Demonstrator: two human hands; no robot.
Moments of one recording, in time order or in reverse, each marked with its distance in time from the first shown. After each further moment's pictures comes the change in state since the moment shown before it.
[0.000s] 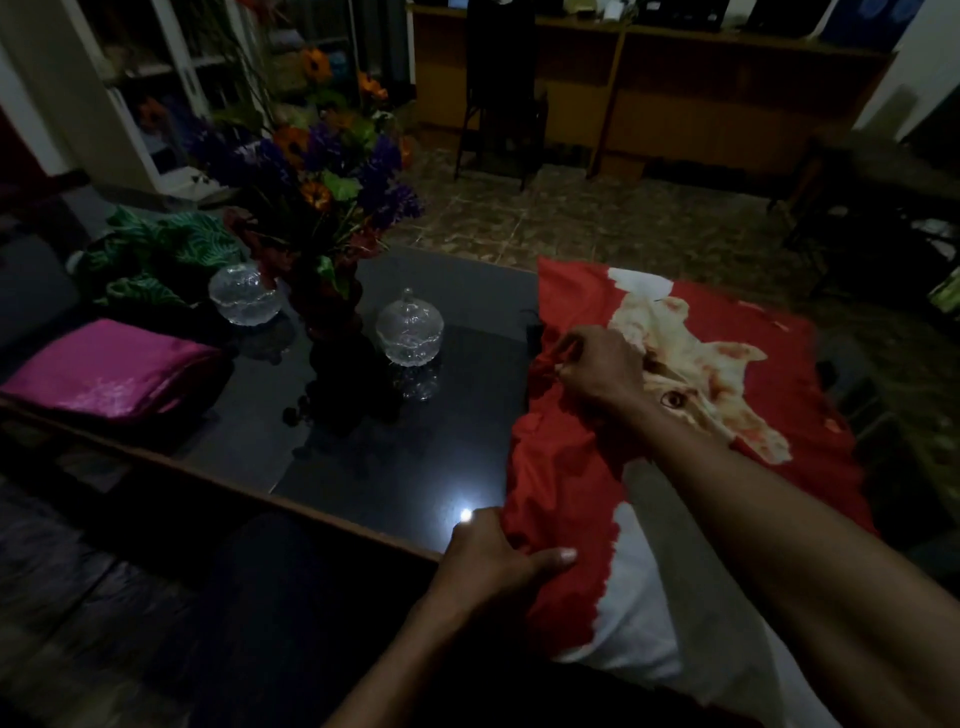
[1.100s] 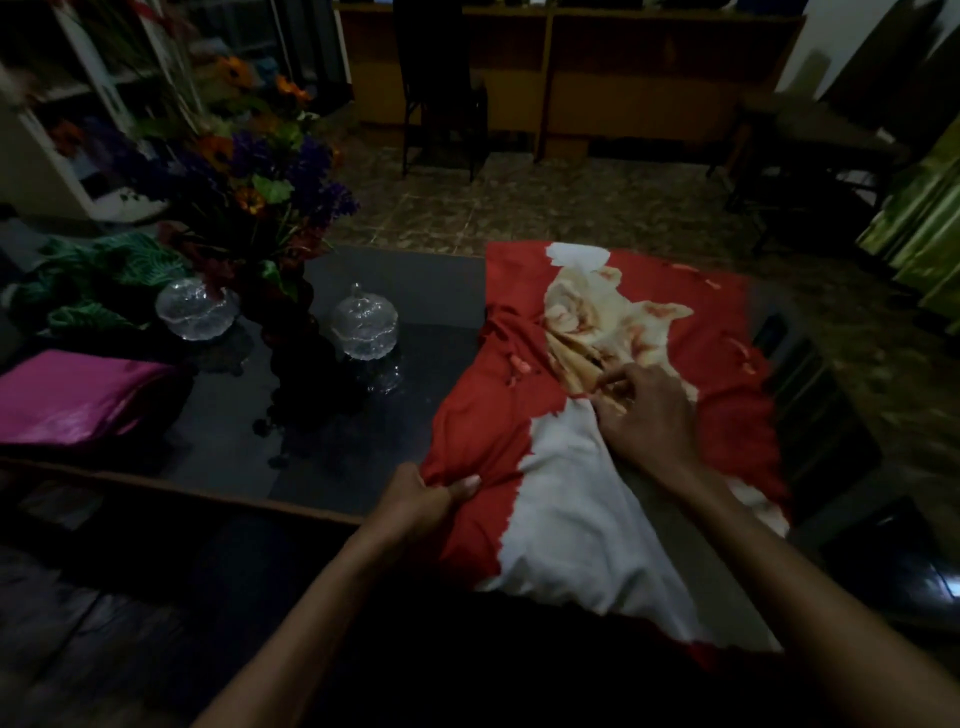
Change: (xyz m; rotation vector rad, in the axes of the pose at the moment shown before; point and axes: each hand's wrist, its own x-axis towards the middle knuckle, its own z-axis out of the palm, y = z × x) left_hand 0.016 -0.004 -0.038 -0.079 0.133 -0.120; right_hand -0.136 0.069 -0.031 0.201 0.235 0.122
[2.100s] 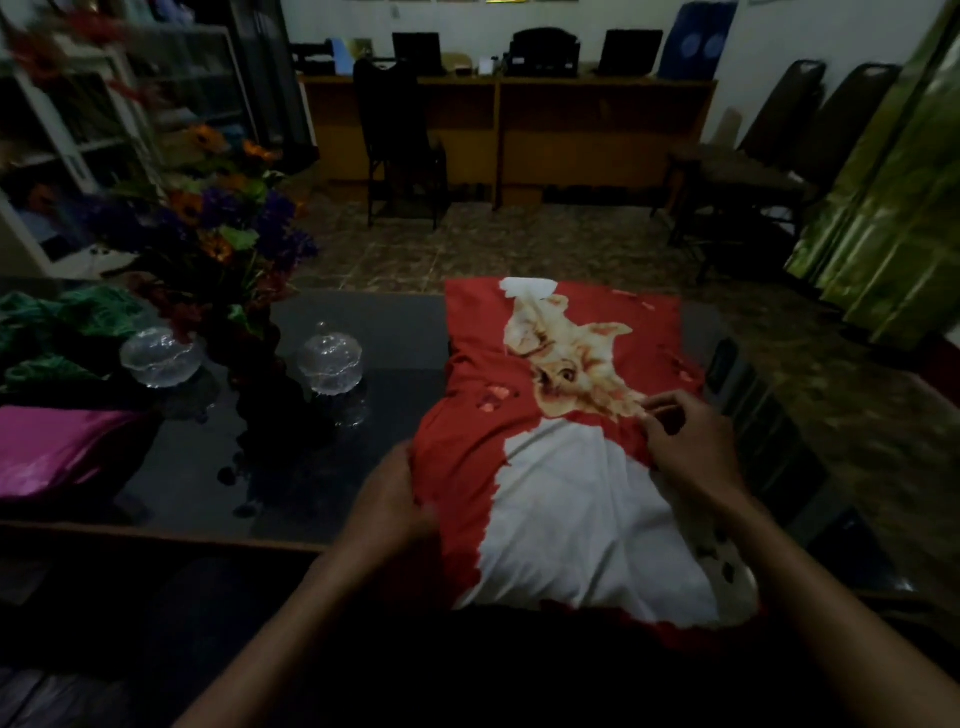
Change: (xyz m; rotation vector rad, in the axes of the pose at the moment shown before) left_hand -0.053 0.047 -0.014 0.431 0.009 0.559; right_hand -0.030 0.064 -0.058 0.128 0.170 0.206
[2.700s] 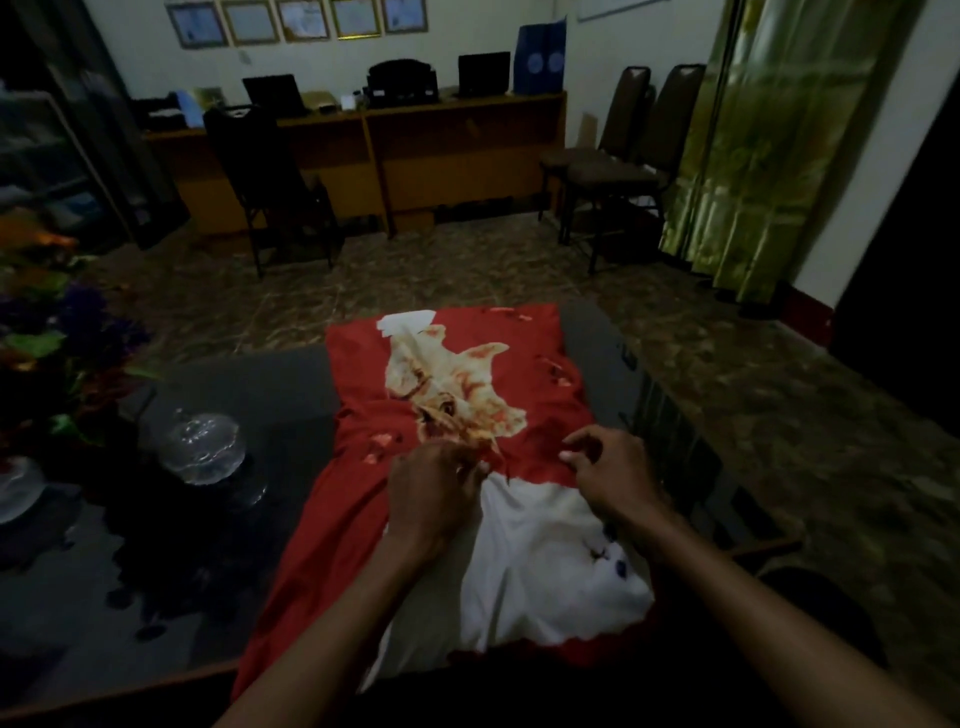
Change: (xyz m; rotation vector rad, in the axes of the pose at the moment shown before) left_hand 0.087 0.097 0.110 0.178 0.150 0.457; right_hand -0.005 0.051 -0.024 -0.002 -0.038 0.143
